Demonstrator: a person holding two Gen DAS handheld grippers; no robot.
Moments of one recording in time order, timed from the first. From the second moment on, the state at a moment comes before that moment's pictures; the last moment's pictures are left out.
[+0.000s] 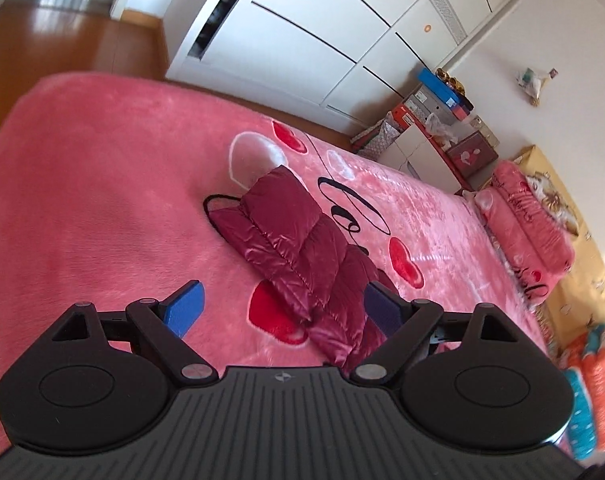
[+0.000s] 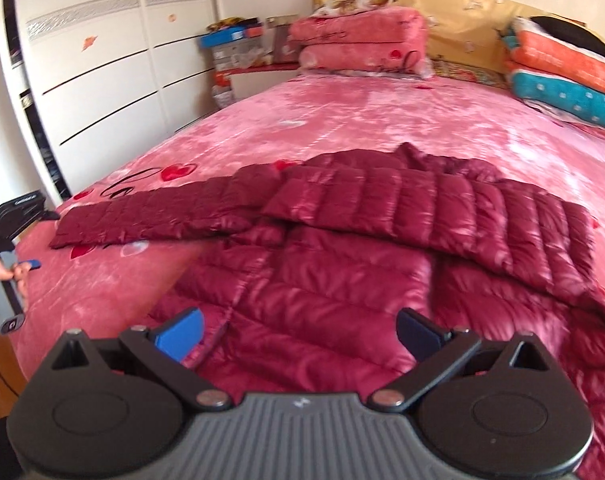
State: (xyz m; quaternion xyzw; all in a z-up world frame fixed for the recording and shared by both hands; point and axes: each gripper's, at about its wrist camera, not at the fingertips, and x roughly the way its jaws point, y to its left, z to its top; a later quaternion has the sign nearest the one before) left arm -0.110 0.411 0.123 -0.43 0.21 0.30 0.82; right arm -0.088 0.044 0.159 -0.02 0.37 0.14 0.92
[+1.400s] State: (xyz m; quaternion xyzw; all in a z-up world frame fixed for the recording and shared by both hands) left arm -0.094 0.463 0.090 -0.54 0.16 0.19 0.80; right arm 0.039 0.380 0.039 -0.37 0.15 0.44 0.81
